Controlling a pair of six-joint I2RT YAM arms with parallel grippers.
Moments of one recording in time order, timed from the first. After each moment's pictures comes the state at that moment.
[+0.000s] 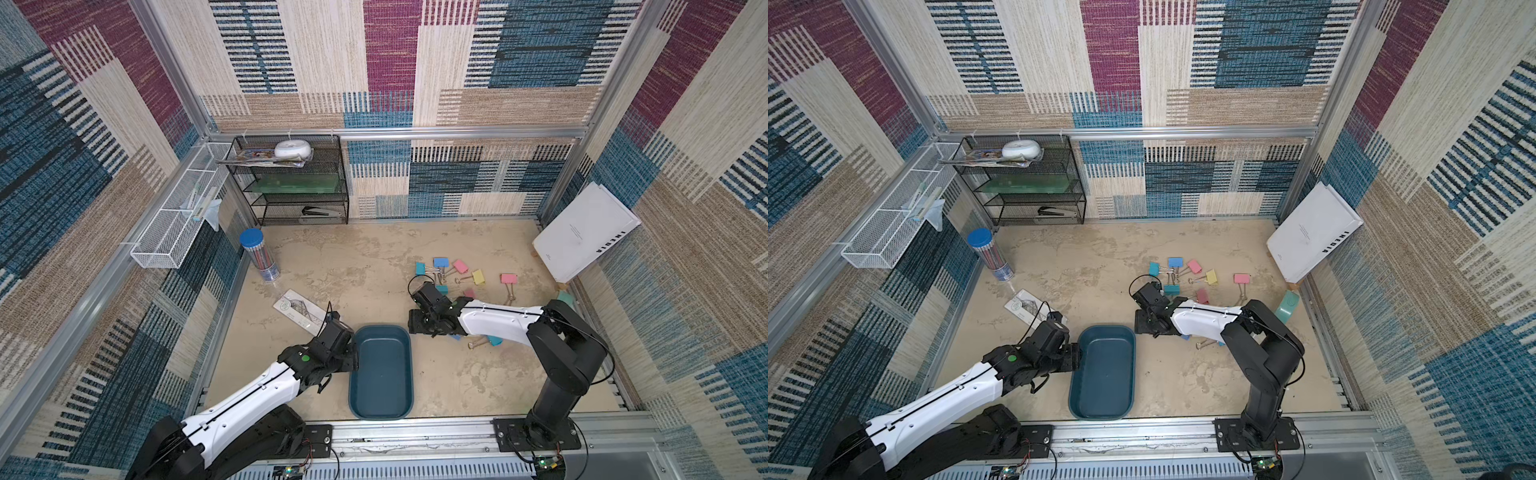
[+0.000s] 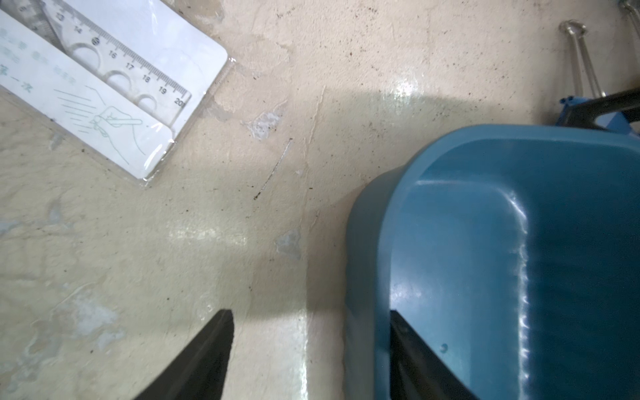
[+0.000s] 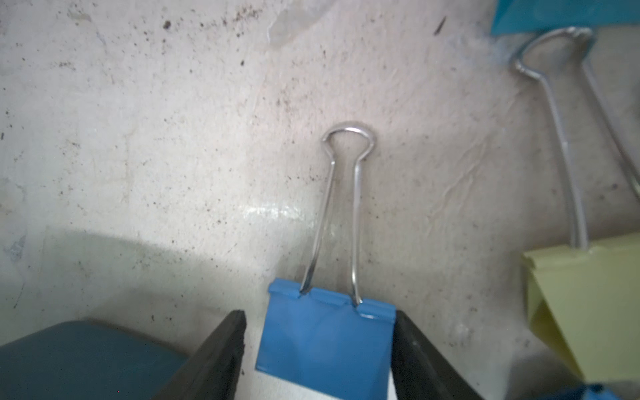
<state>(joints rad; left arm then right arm) -0.64 0.97 0.49 -0.58 -0.13 -0.64 0.80 1.79 1.00 -0.32 0.08 0.74</state>
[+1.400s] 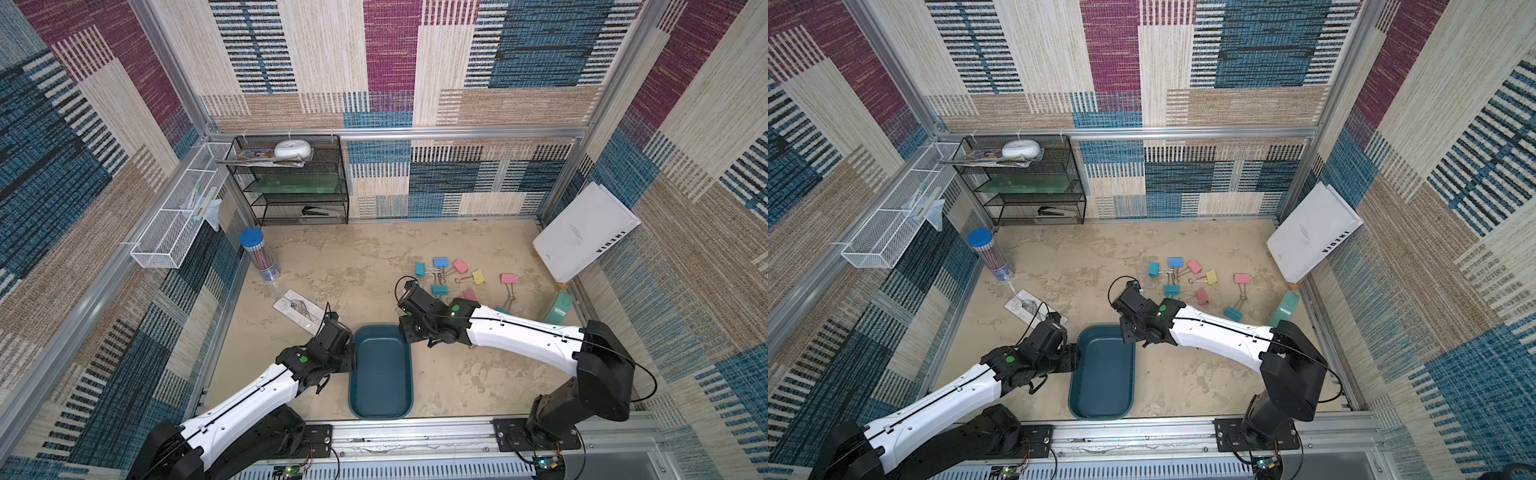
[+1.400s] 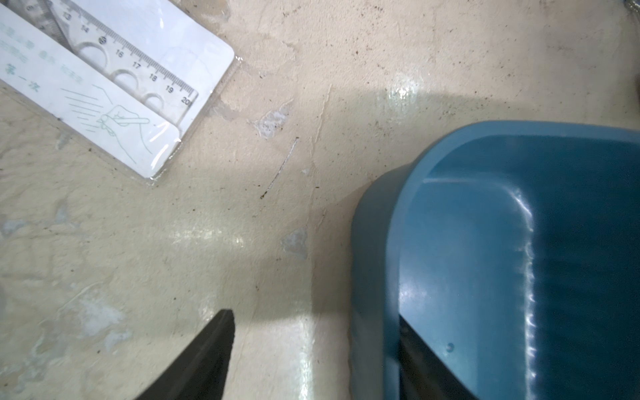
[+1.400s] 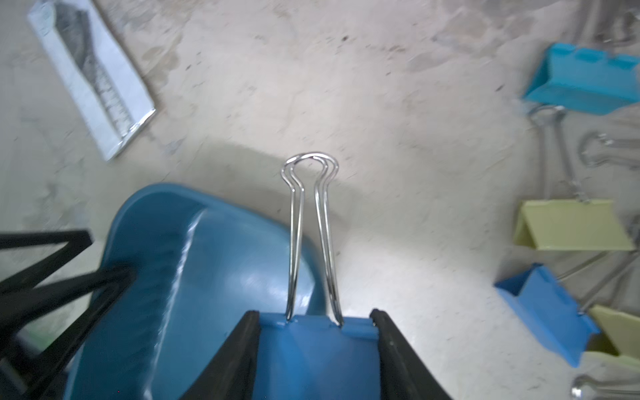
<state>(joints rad) -0.62 0.96 0.48 -0.58 -0.13 -0.63 1.05 1.57 1.14 -0.61 0.16 0.67</state>
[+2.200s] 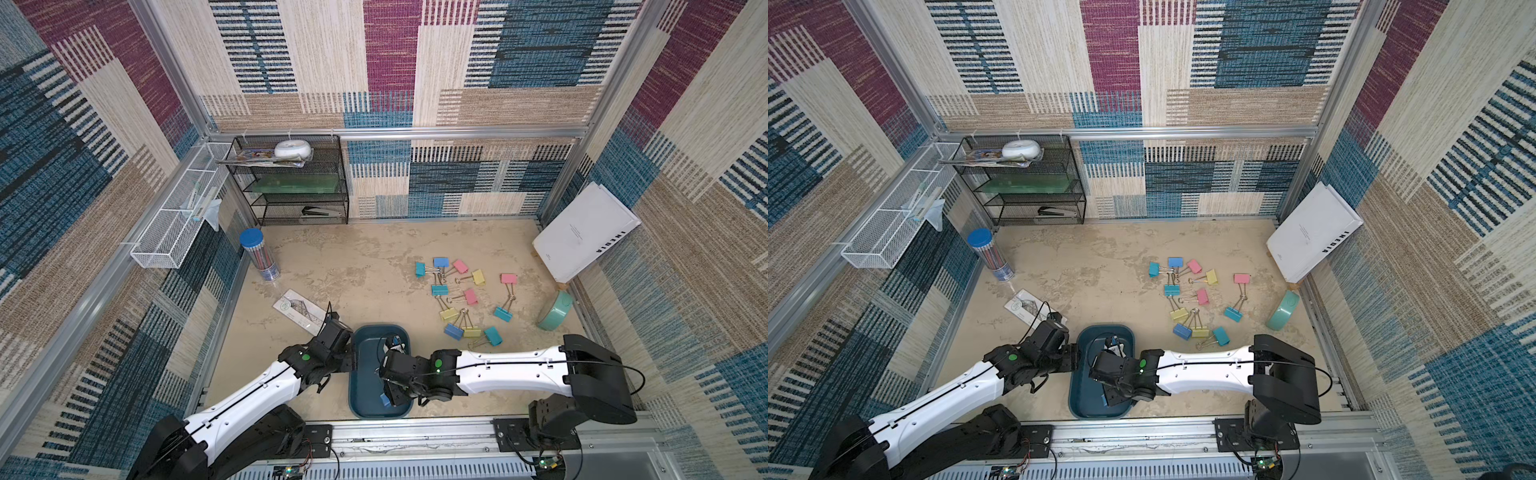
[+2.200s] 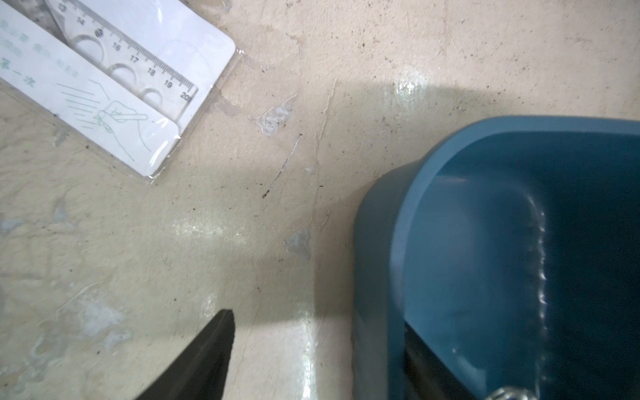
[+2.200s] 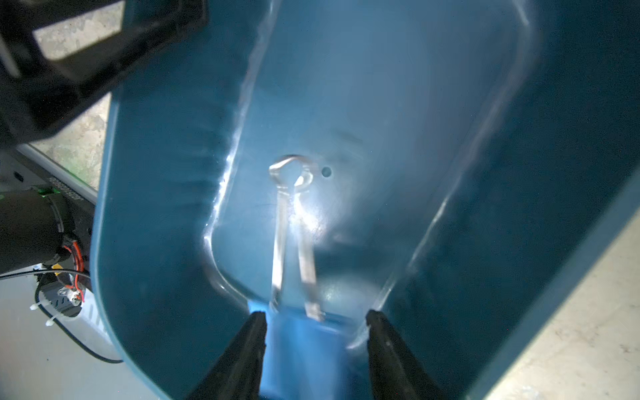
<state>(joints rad) -0.62 0.99 0.49 -0.58 -0.13 -0.63 1.36 1.60 1.00 -0.51 0.10 0.93</state>
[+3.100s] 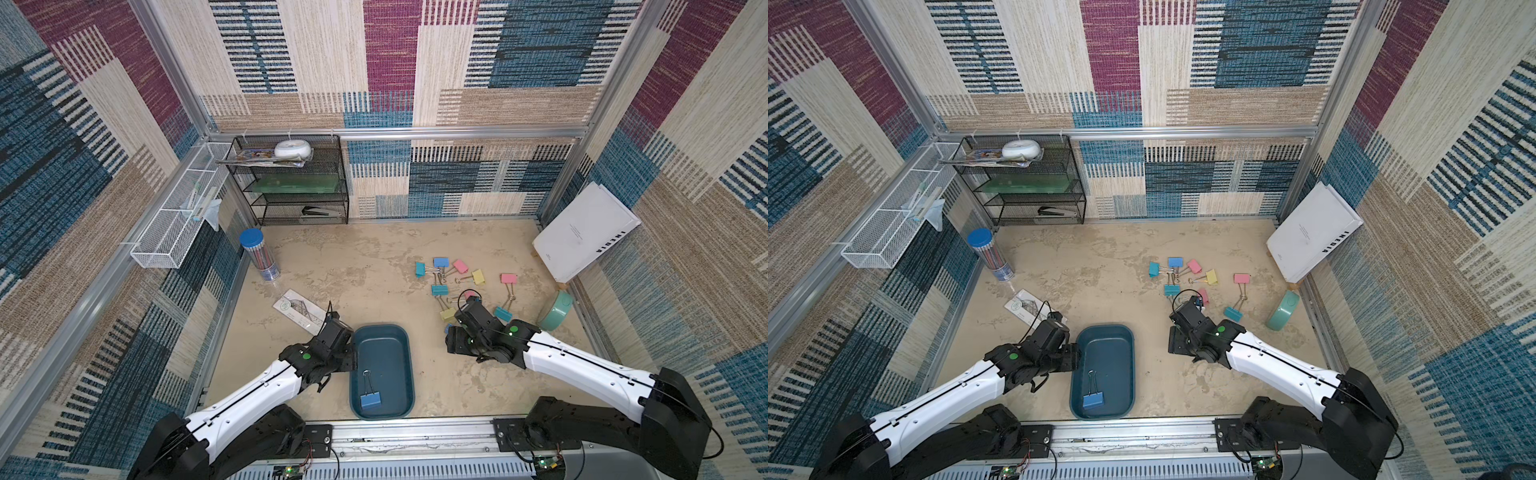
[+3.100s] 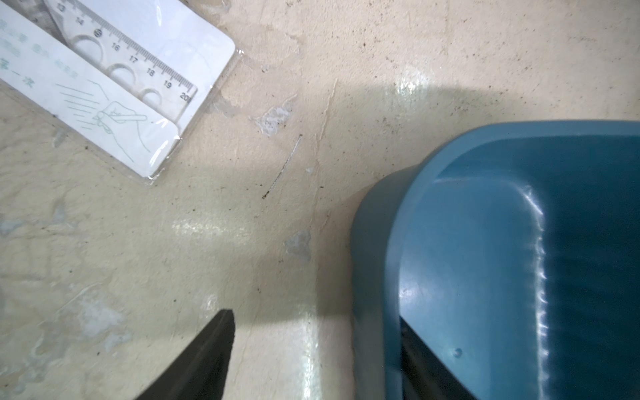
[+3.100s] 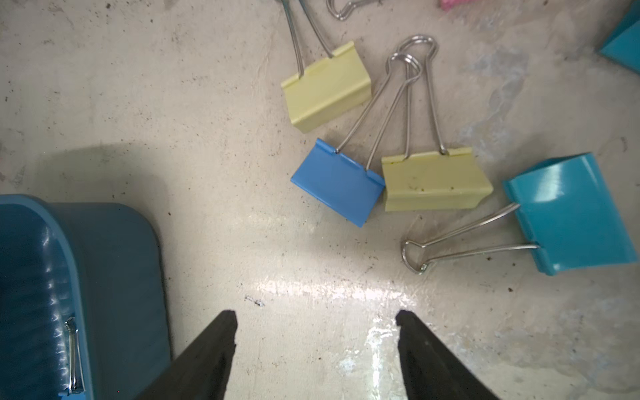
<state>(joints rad) -0.62 0.99 0.49 -0.58 -0.13 -0.63 0.77 1.18 0.68 -0.60 0.14 0.80</state>
